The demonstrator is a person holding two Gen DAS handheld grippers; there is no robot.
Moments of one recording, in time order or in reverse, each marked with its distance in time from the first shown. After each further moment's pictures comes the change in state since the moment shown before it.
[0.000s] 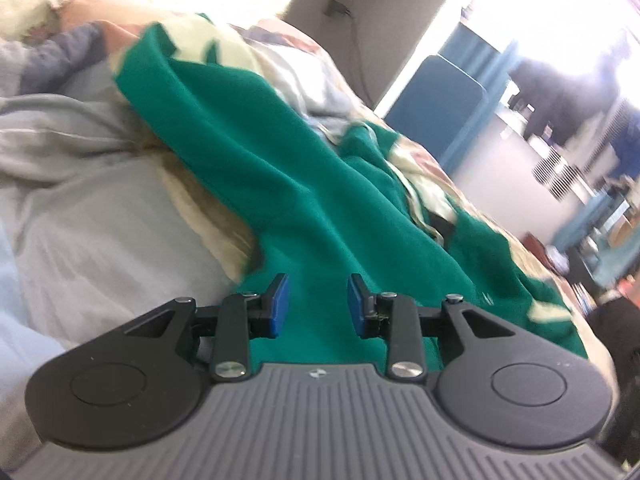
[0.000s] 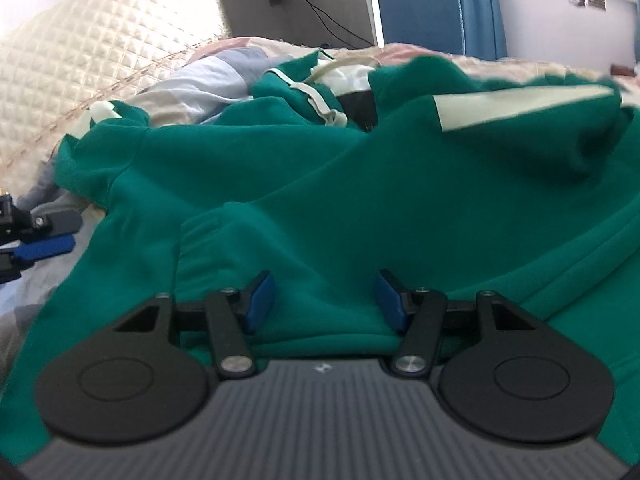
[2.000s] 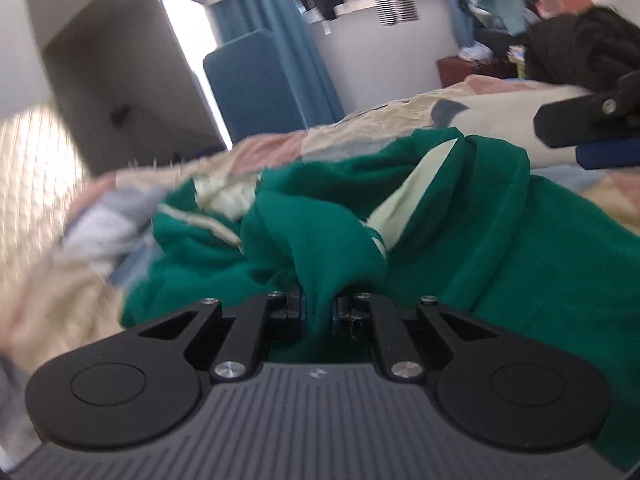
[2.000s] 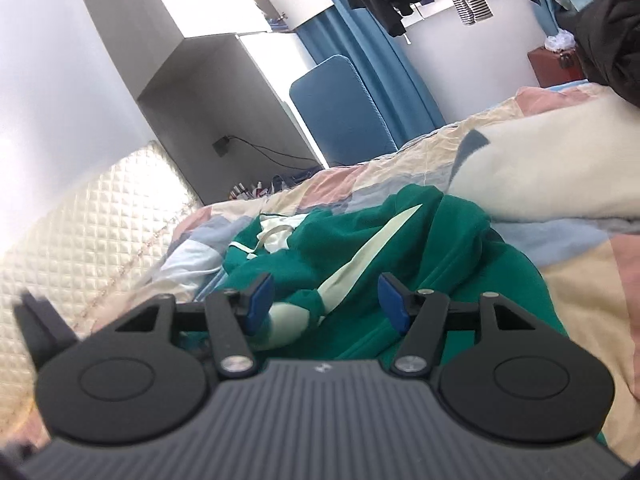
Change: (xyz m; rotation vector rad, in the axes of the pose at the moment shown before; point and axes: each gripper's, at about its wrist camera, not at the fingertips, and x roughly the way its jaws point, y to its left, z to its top) left arm 0.035 -0.255 -0.092 0.937 0.009 -0.027; right arm -0.172 -0.115 0.026 0.363 -0.317 0.040
